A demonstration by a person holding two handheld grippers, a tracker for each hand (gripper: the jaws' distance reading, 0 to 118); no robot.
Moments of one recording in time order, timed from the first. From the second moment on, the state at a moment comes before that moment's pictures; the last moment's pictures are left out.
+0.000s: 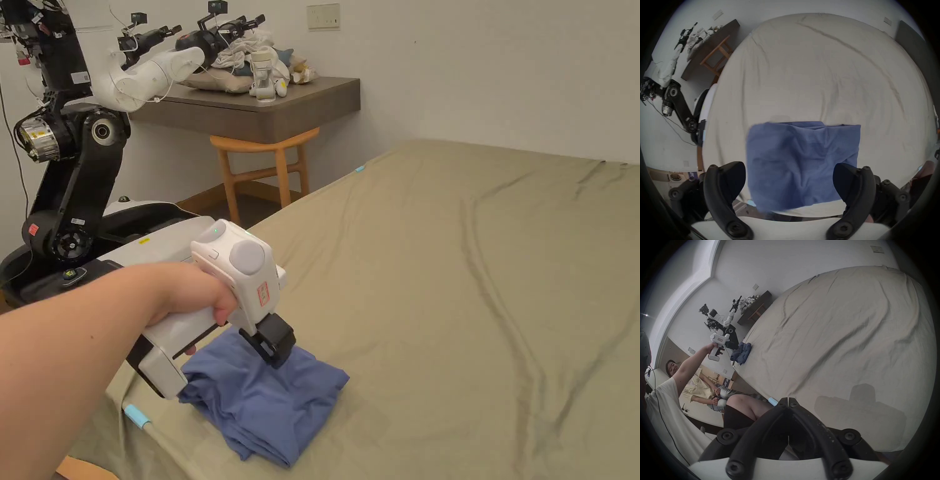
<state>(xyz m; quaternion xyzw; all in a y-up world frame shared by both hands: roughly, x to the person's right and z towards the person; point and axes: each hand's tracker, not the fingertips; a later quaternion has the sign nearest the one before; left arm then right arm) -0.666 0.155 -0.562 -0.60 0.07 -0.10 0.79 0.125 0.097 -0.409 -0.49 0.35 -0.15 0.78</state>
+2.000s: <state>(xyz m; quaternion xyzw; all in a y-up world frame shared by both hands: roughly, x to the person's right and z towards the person) -0.173 0.303 -0.356 -0.01 0.01 -0.04 1.00 0.091 0.300 -0.356 -0.02 -0.06 0.05 1.00</state>
